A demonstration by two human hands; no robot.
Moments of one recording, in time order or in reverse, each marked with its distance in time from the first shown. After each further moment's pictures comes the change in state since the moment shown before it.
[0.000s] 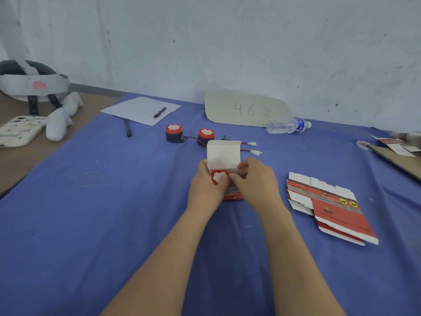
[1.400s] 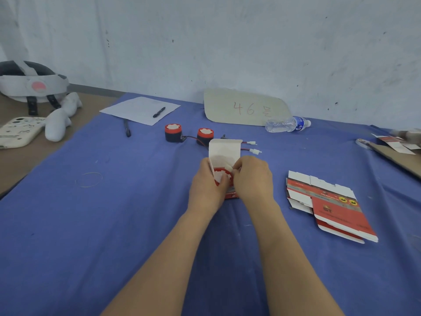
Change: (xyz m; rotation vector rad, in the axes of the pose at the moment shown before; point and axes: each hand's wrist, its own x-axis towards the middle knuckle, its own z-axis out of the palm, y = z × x) left_hand 0.000 0.001 0.004 0.064 0.019 0.054; right_hand 0.009 -0.008 0.007 -0.133 0.050 0.007
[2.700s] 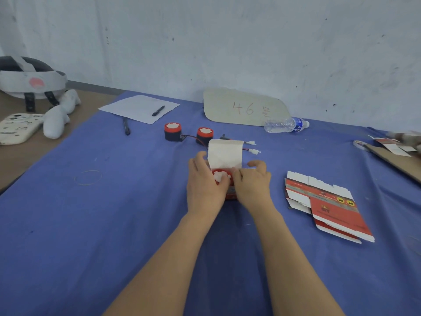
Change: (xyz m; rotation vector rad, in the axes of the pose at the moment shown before) left_hand -0.008 0.004 -0.001 0.155 0.170 0.072; right_hand -0.001 0.024 0.025 0.193 -0.021 0.028
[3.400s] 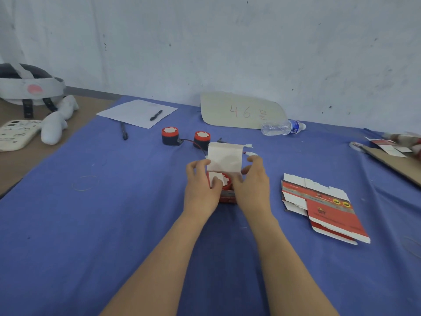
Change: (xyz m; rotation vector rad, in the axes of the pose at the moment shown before) left_hand 0.002 -0.003 -0.003 -0.080 -0.135 -0.030; right_hand -0.002 0.000 -0.002 0.360 0.163 0.015
